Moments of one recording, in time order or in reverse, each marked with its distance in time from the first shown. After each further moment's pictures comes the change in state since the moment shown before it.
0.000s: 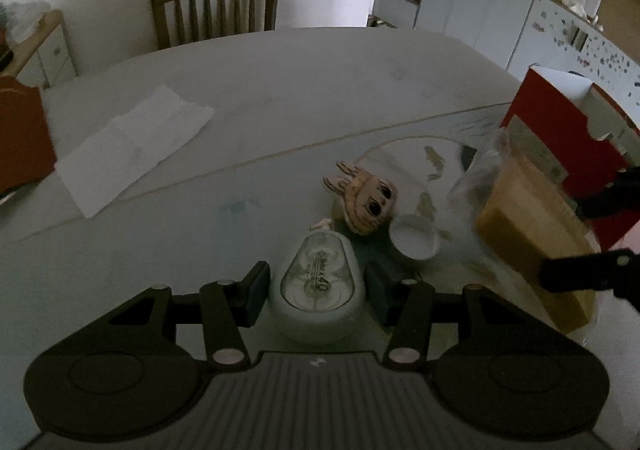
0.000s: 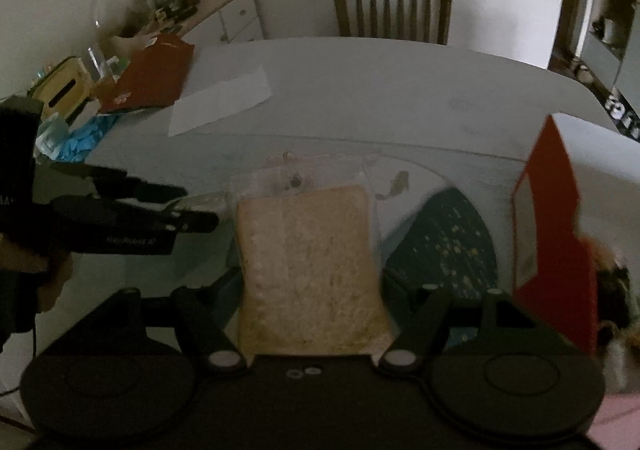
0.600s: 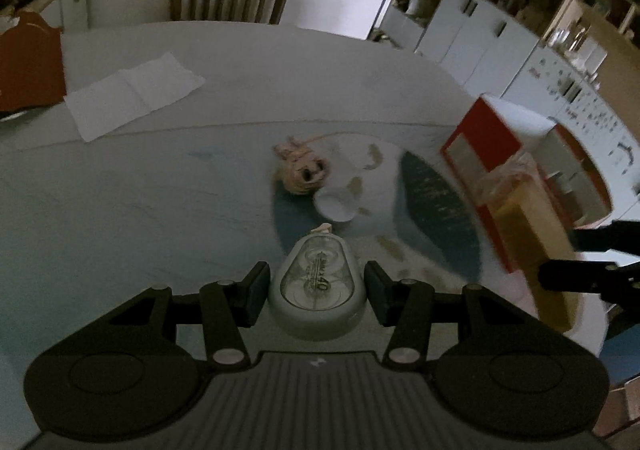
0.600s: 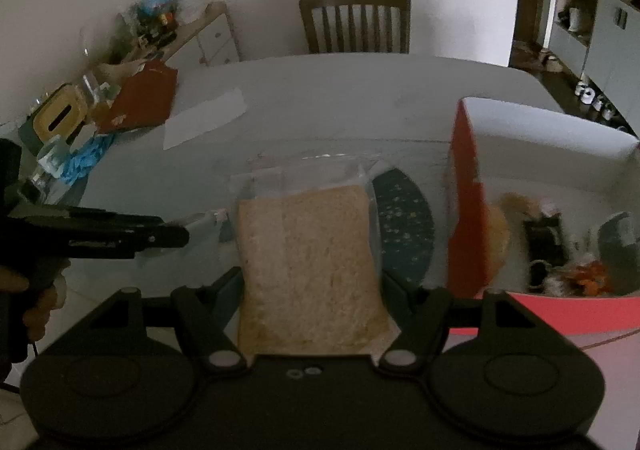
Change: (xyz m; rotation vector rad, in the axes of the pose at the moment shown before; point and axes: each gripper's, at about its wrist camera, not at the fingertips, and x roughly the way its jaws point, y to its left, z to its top) left arm -0.061 -0.028 -0.028 -0.198 -0.011 -0.110; right arm -0.073 -0.020 -0.031 0.072 -0.051 -0.044
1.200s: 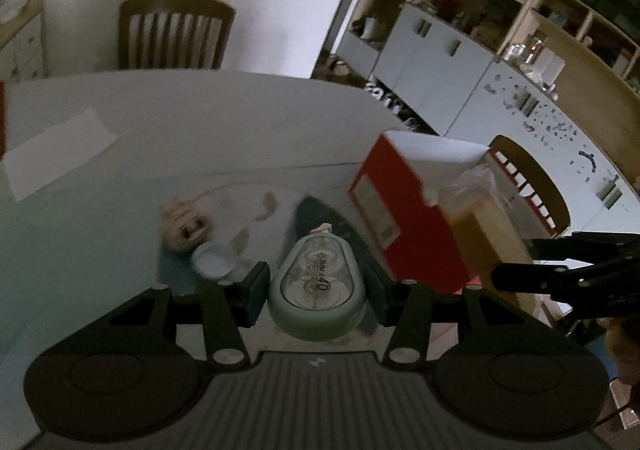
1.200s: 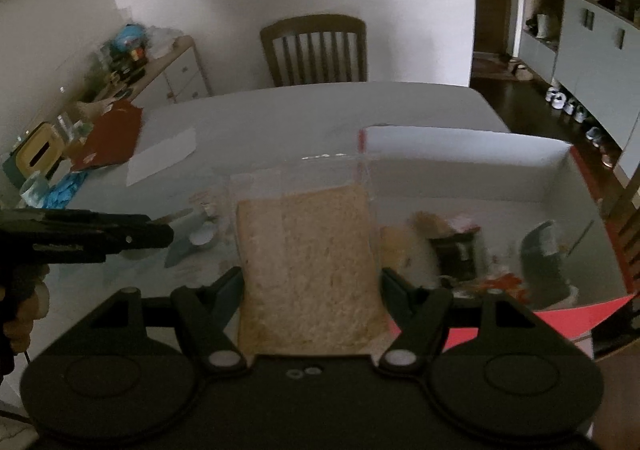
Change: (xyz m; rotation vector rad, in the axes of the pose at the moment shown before) left arm -0.006 -0.095 0.026 0.063 -0.085 -0.091; right arm -0.044 -0.080 0.002 0.050 -0.075 -0.048
